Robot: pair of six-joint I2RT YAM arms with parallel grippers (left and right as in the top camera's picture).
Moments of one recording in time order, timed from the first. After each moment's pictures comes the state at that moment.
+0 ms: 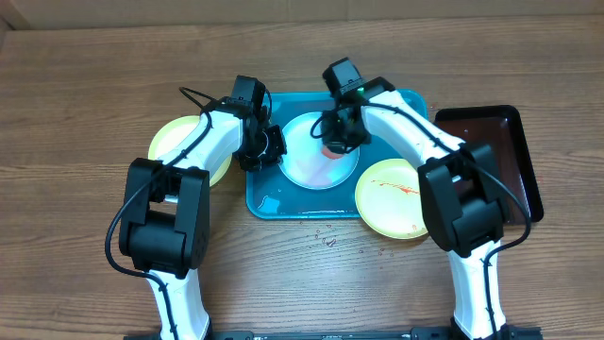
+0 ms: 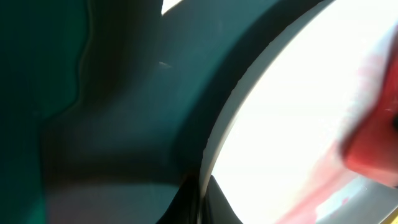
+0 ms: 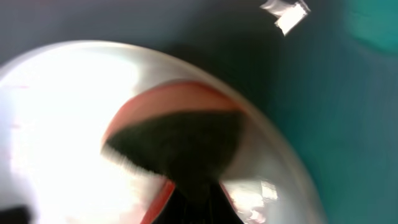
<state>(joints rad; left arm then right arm) -0.23 2.06 1.39 -0.72 0.32 -0.50 0.45 2.25 1.75 -0.85 -0.09 0.47</state>
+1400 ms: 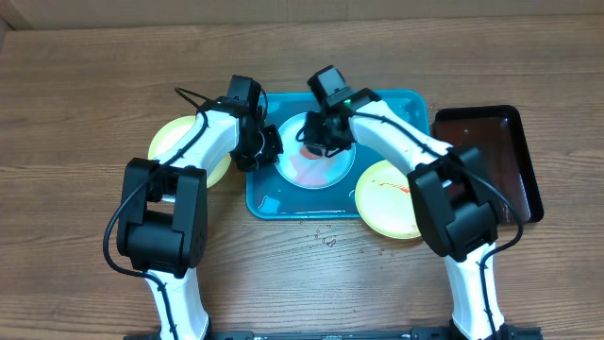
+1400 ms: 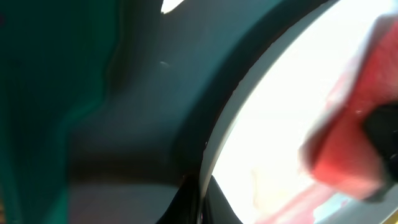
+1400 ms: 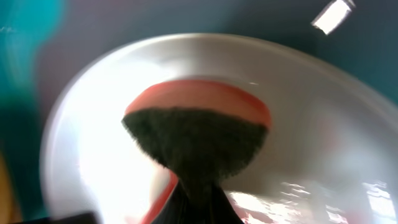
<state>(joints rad) -0.22 2.06 1.39 -0.73 0.32 -0.50 0.49 2.24 1.70 -0.71 -0.15 0.64</state>
